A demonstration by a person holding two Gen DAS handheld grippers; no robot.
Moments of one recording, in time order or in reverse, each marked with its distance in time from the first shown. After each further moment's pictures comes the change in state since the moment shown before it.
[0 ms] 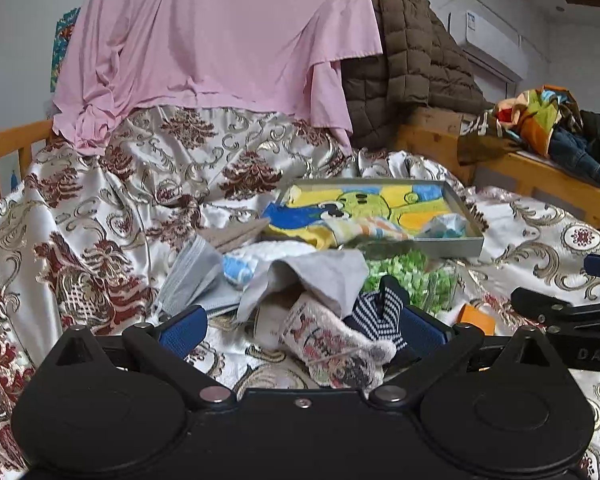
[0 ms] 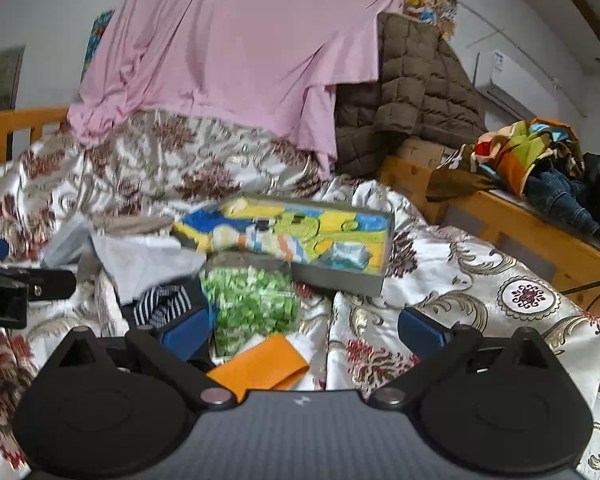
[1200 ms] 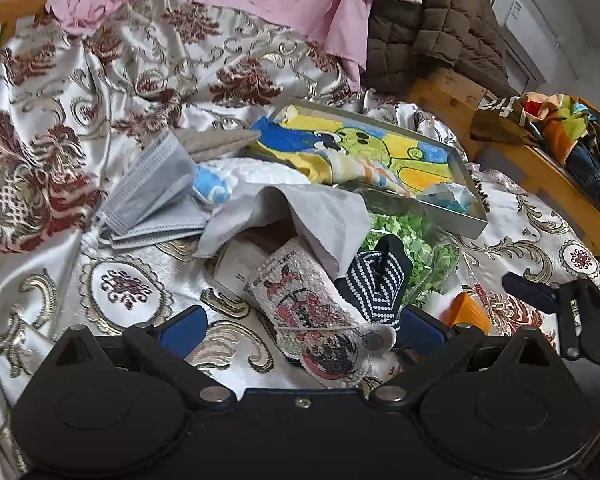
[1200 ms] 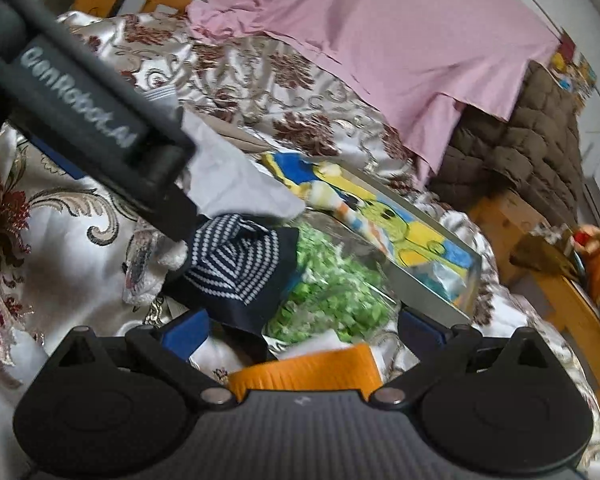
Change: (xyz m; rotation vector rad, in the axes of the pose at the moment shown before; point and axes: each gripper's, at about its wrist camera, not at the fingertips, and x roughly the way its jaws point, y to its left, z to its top) left arm 0.068 0.018 -0.003 -0.243 0.233 -0.117; right arm 0.064 0.073 -0.027 -0.476 0.027 0.126
